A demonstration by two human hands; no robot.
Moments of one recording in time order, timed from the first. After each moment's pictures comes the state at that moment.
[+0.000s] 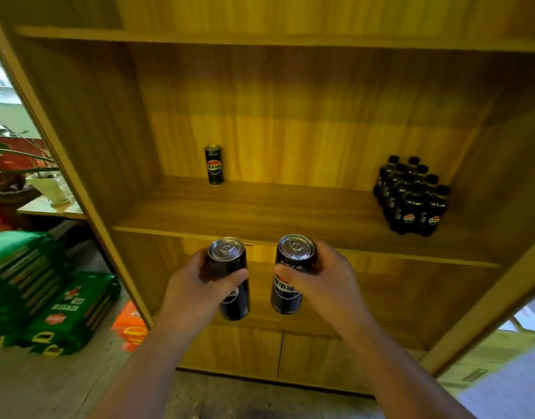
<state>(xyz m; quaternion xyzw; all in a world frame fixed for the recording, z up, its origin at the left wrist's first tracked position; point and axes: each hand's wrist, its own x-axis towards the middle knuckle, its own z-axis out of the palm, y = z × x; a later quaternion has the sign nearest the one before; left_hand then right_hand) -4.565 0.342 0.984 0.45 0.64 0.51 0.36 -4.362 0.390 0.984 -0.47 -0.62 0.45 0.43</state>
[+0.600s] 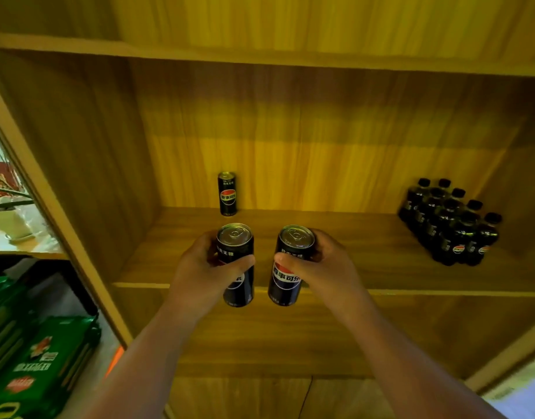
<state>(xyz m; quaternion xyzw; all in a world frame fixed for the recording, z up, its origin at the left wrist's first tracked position) -4.718 0.493 1.004 0.52 0.58 0.50 0.38 -4.516 0.509 1.010 -0.51 -0.57 0.44 0.47</state>
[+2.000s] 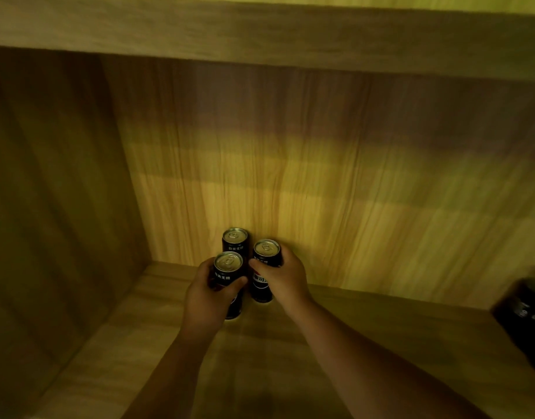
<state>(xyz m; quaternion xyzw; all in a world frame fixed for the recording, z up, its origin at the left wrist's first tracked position) -4.761 0.798 0.901 0.43 0.59 0.61 0.31 -4.622 0.876 0.918 -0.49 -0.59 0.44 0.47</state>
